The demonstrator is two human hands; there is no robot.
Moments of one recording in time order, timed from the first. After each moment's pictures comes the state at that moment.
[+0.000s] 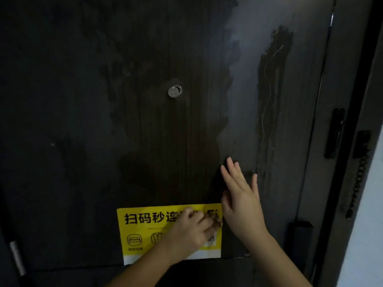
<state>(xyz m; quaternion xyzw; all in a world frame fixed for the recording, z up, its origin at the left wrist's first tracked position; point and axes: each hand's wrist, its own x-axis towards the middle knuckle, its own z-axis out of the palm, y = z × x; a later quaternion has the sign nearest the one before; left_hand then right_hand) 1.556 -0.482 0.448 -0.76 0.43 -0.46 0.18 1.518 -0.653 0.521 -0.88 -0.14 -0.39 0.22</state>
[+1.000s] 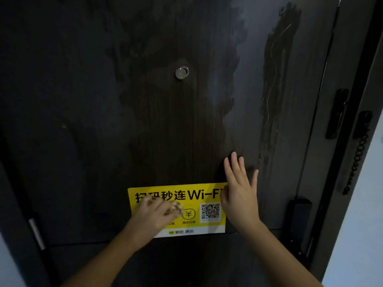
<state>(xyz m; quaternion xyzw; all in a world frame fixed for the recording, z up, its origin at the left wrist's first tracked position) 1.539 -0.378 0.430 -0.84 0.34 -0.40 0.11 1.520 -0.638 0.480 -0.90 -0.09 -0.38 0.19</state>
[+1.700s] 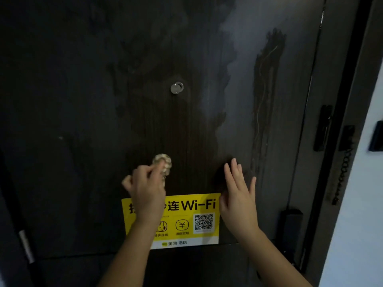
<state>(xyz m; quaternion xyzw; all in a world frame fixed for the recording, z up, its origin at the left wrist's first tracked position) 1.538 -0.441 0.511 -0.79 0.03 -0.57 -0.23 1.510 -0.646 0.496 -0.89 -0.08 -0.39 0.22</state>
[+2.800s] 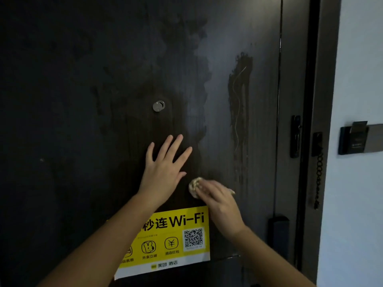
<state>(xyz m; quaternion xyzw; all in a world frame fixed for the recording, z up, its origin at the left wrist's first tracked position) 1.554 -0.472 0.593 -0.84 0.22 -0.49 0.09 1.554 -0.667 0.487 -0.78 -0.29 -0.55 0.10</state>
